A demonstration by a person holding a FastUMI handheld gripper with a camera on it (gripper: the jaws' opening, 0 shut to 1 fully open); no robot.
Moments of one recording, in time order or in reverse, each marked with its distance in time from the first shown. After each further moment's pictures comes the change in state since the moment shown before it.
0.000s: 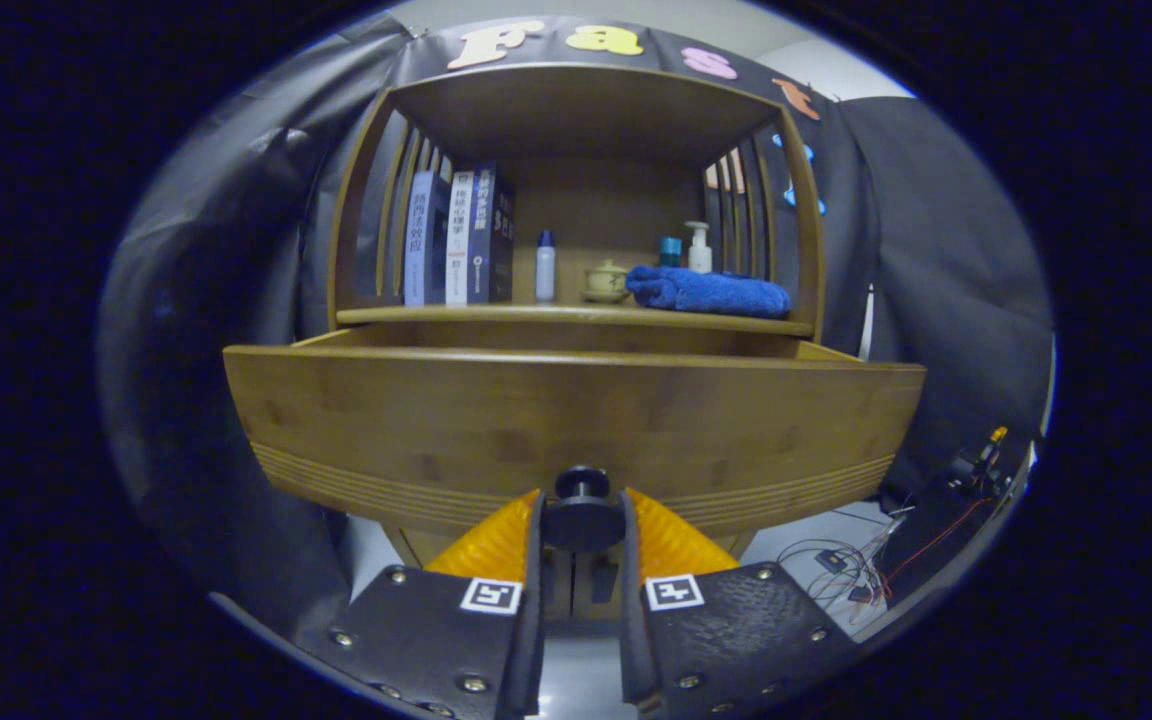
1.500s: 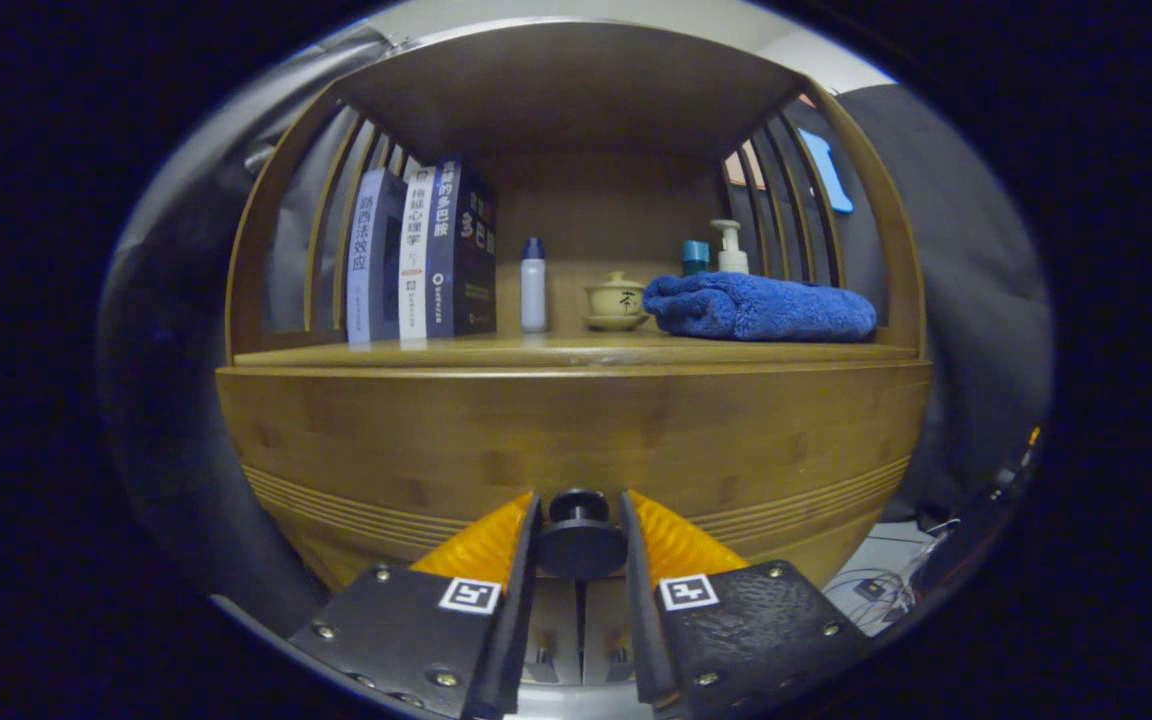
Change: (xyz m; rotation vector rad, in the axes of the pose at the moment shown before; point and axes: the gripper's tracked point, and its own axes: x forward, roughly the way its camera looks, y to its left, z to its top) arm 0.162 0.006 0.040 0.004 -0.042 -0.016
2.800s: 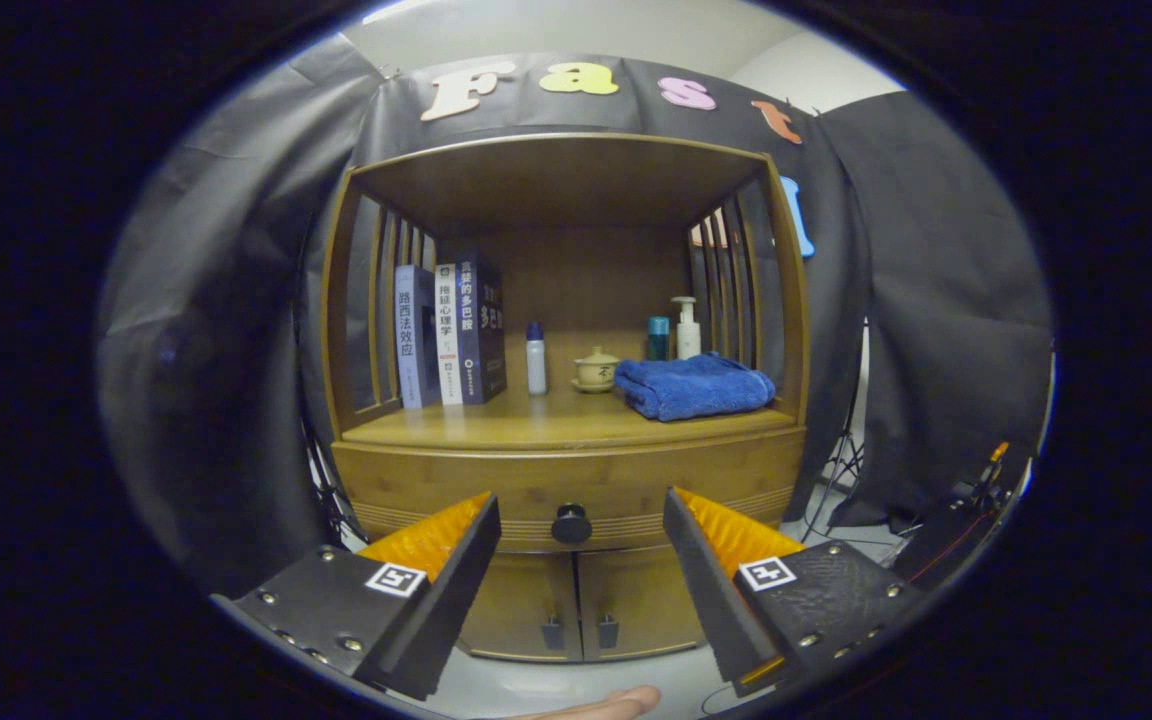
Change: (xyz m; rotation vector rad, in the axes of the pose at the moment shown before) arm -0.153 -0.027 0.088 0.072 -0.103 0.018
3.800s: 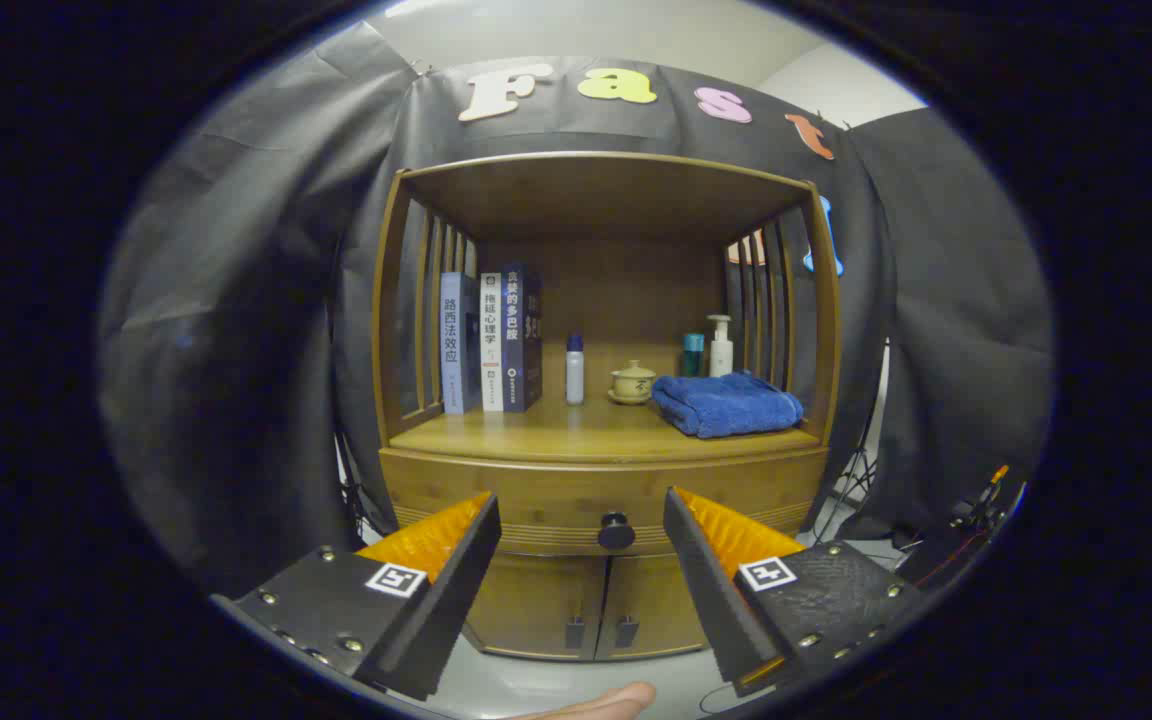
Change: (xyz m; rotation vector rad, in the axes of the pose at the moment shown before) arm -0.029 0.045 0.016 -0.063 0.018 0.058
